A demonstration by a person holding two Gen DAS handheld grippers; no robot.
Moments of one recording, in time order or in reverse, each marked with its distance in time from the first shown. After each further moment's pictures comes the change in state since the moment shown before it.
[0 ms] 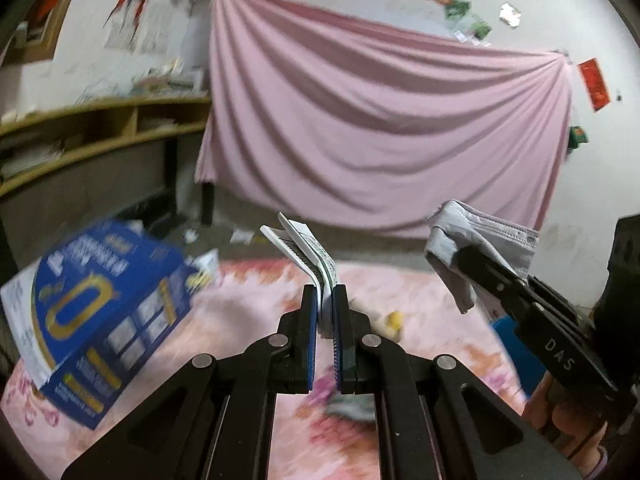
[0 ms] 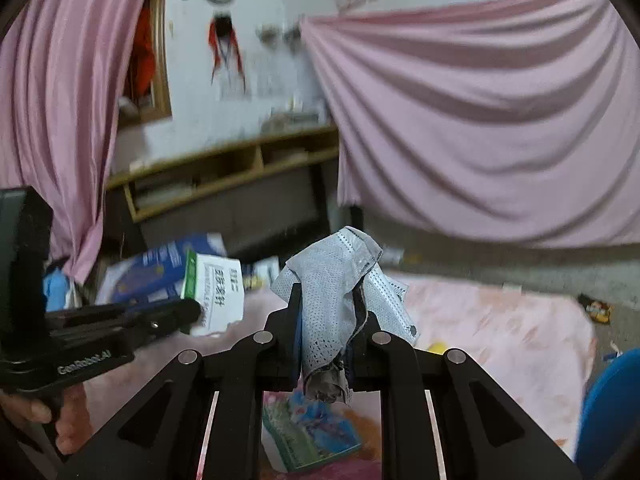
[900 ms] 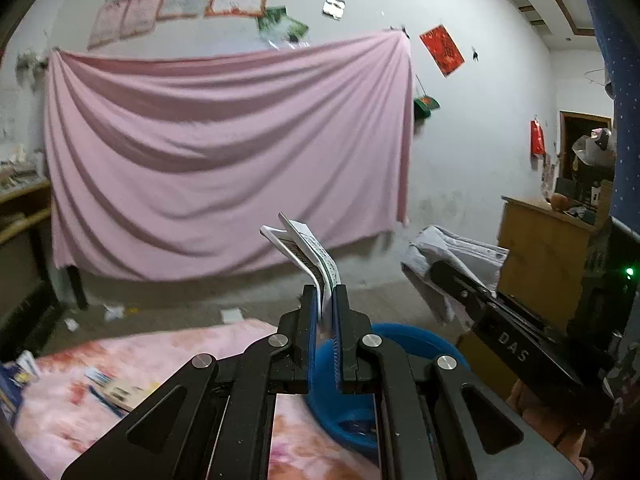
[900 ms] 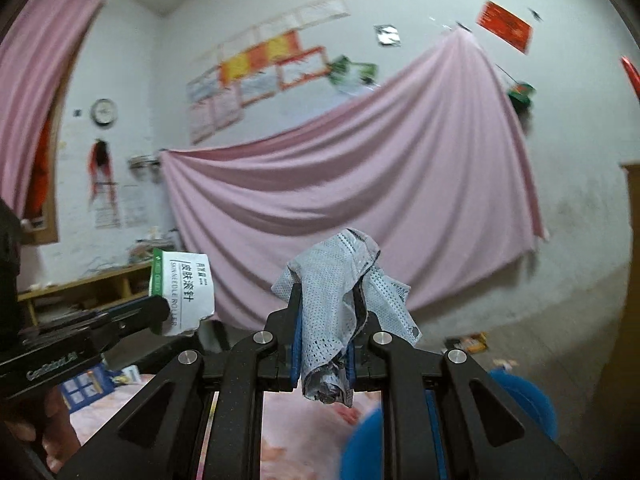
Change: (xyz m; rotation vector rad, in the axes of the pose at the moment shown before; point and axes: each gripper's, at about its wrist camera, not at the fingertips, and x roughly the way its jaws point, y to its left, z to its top) left arm 0.030 -0.247 0.022 0.292 -0.054 -0.426; right arm -0.200 -0.136 -0.008 0.188 -0.341 -0.509
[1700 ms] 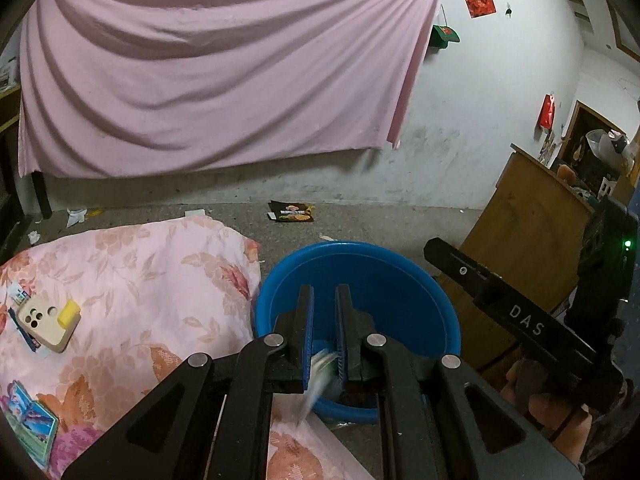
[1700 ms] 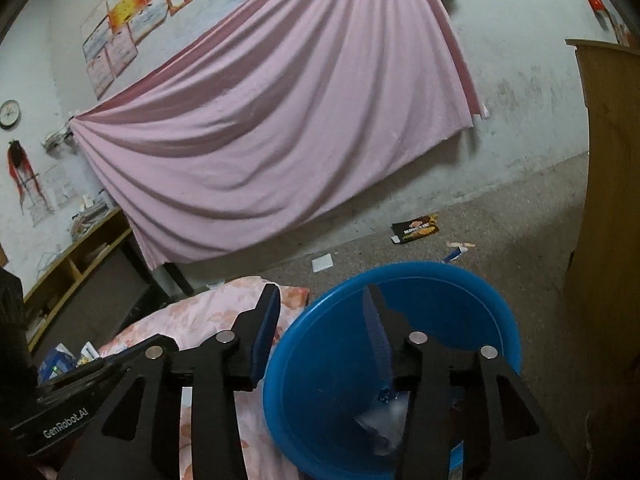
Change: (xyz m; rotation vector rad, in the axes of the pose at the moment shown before) left arm 0.081 0.001 -0.025 -0.153 0.321 -0.085; right arm 0.031 -0.079 -0.028 0.189 0.355 -0.173
